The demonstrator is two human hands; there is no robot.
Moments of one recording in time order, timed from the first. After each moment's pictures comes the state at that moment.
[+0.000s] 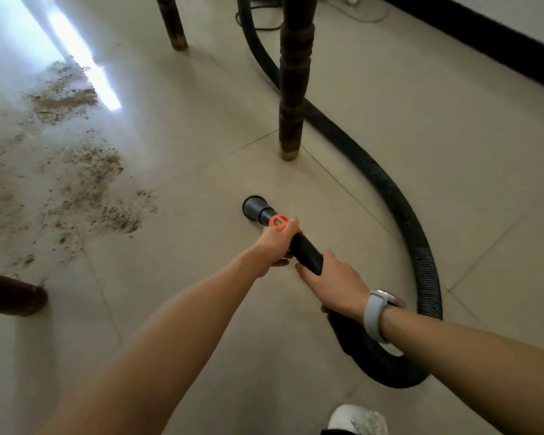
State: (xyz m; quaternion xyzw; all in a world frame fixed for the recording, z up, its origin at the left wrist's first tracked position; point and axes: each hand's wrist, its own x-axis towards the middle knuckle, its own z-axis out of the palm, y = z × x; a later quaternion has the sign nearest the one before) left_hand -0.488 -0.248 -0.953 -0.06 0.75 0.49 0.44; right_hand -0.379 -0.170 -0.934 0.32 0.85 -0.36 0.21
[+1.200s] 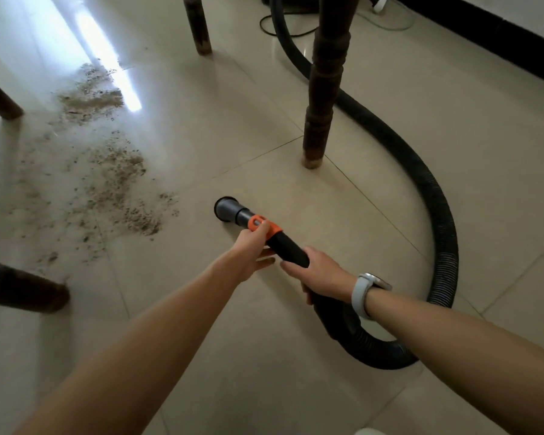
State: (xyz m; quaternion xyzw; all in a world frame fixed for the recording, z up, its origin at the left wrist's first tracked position) left_hand -0.528 -0.305 -0.958 -0.20 0.66 0.61 0.40; right_hand -0.437 -0.192 -0.942 0.18 0.81 -0.51 0.24
